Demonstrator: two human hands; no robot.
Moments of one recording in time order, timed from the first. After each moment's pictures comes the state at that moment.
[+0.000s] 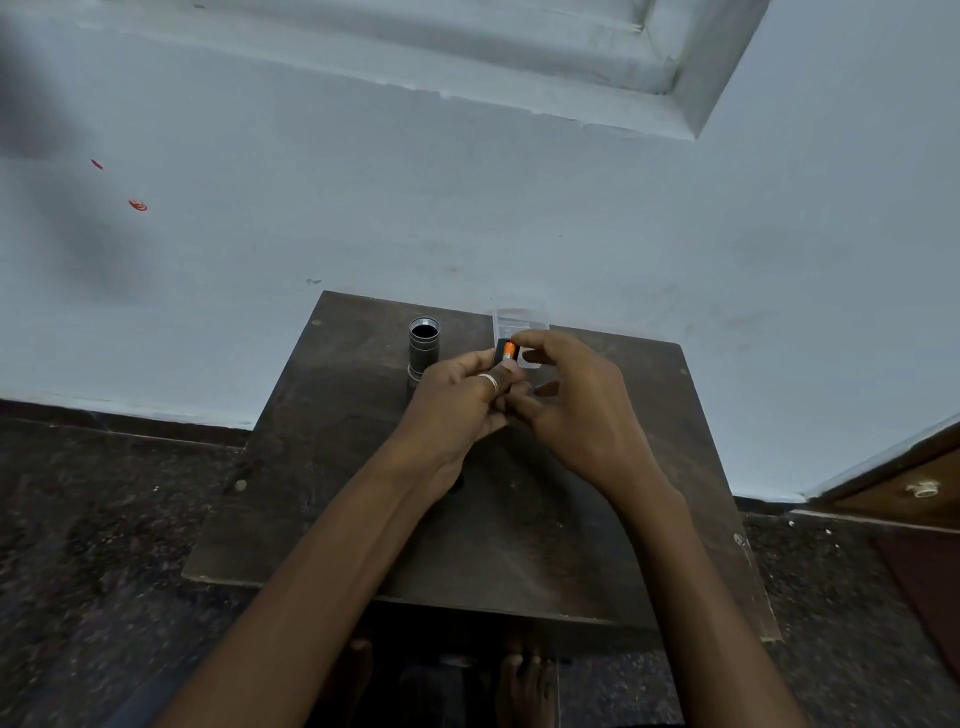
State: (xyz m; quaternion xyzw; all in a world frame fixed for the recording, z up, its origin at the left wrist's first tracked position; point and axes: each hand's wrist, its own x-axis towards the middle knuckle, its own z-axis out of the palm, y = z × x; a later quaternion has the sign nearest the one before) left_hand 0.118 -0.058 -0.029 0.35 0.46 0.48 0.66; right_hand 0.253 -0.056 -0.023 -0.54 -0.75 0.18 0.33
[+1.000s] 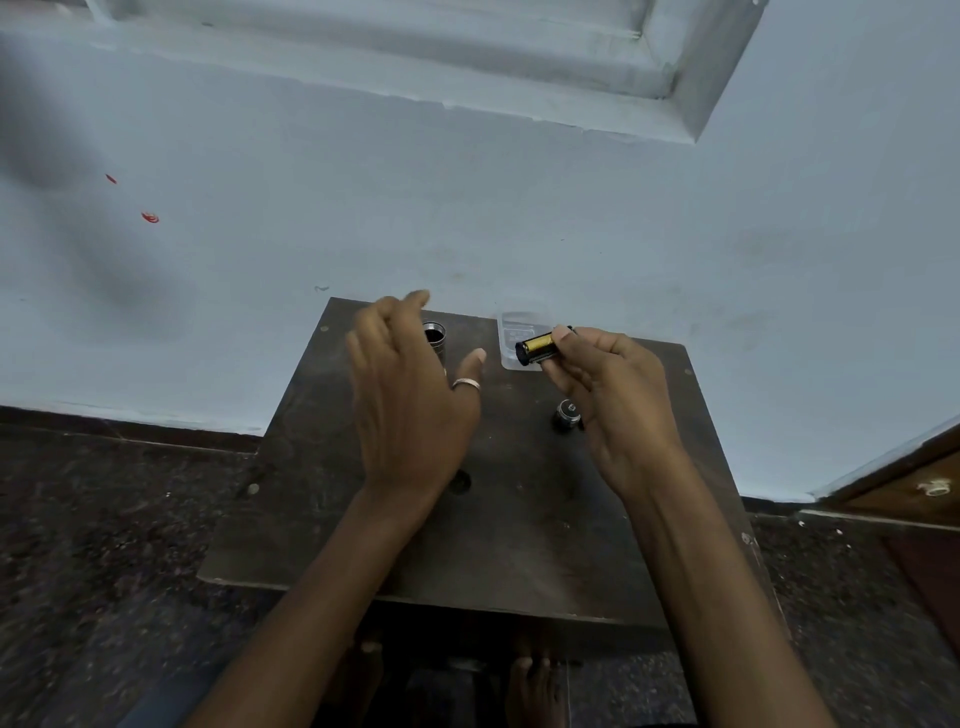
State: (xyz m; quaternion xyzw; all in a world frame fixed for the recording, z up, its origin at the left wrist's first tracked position) left_hand 0.092 -0.074 -0.021 0.59 0.67 0.45 0.03; right_hand 0.249 -0.057 -0.001 -0.50 -0.32 0.56 0.58
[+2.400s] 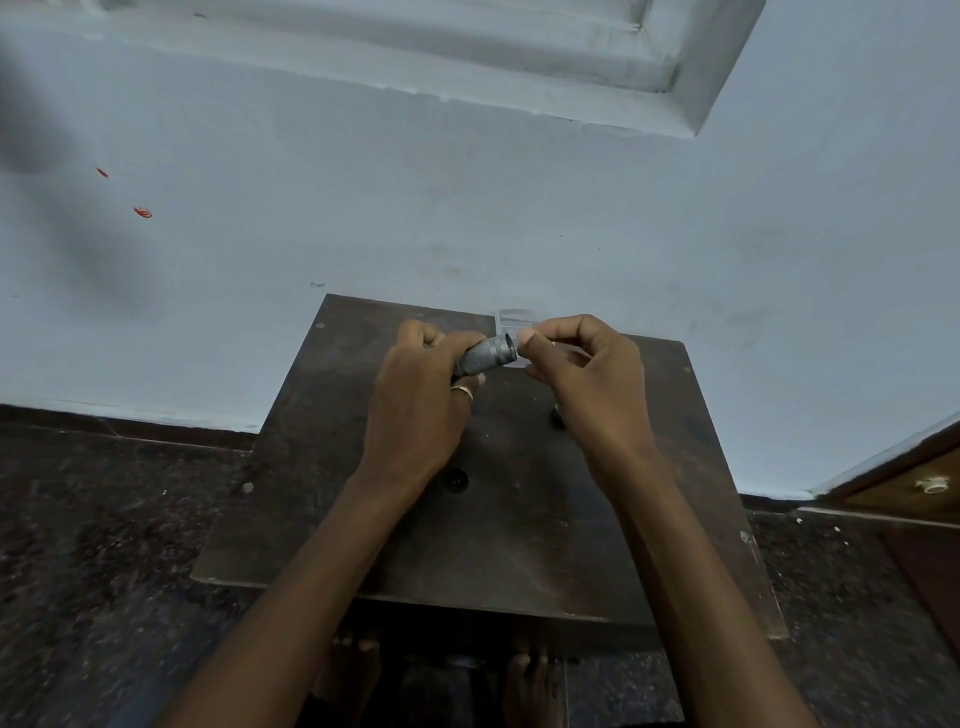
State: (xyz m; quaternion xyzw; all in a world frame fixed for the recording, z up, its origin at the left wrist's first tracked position) left_hand 0.084 -0.057 -0.040 0.69 0.61 0.39 0.10; right_hand 0.243 -0.052 -0.015 -0.59 -0.54 0.33 0.50
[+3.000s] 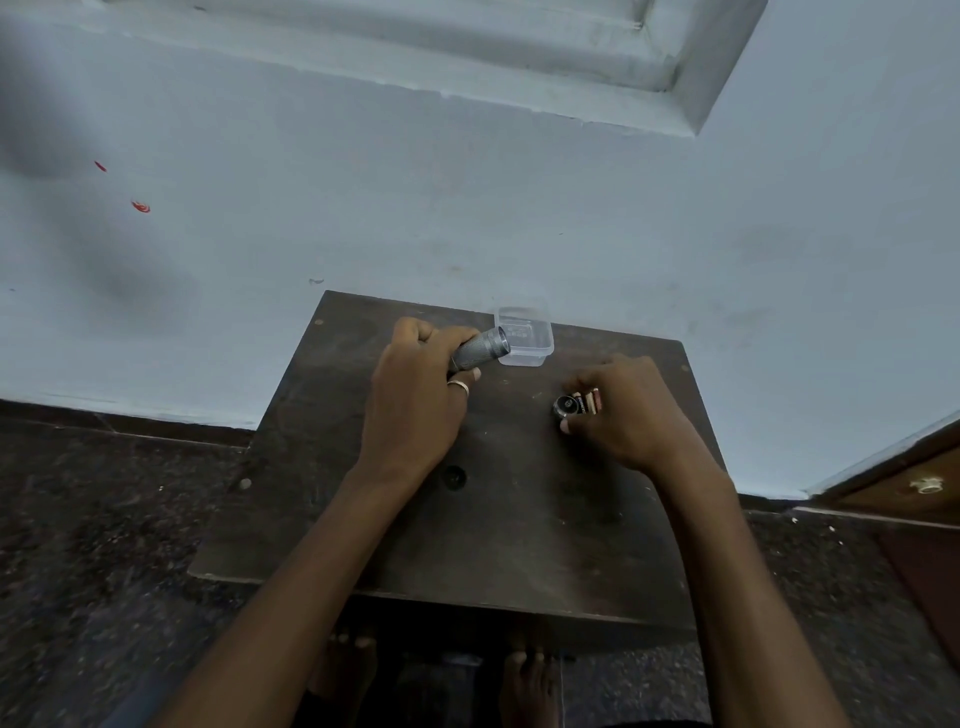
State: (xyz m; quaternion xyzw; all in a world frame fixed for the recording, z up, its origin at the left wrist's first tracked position) left_hand 0.084 -0.055 -0.042 0.67 0.62 0.39 0.11; right_hand 0.292 -0.047 -0.012 -0.65 -0.75 0.11 0.05
